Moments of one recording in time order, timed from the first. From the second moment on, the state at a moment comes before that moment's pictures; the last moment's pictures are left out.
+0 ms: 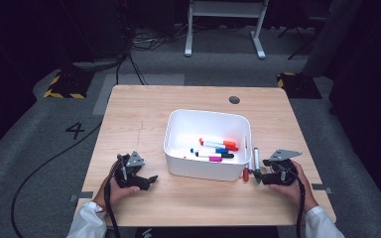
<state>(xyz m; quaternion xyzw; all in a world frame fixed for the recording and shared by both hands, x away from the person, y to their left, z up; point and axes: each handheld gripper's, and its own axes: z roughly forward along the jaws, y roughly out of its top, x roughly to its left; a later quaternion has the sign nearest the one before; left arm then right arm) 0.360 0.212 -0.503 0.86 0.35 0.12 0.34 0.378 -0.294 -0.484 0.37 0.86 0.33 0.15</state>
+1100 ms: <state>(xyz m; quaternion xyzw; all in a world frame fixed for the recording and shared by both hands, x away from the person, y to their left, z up) 0.360 0.212 -0.503 0.86 0.35 0.12 0.34 0.390 -0.340 -0.487 0.45 0.81 0.34 0.18</state>
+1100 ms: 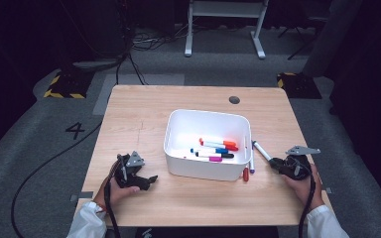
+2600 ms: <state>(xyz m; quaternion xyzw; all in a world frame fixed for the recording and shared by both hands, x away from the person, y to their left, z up) 0.360 0.212 -0.503 0.86 0.35 0.12 0.35 0.399 -0.349 -0.469 0.45 0.79 0.39 0.17</state>
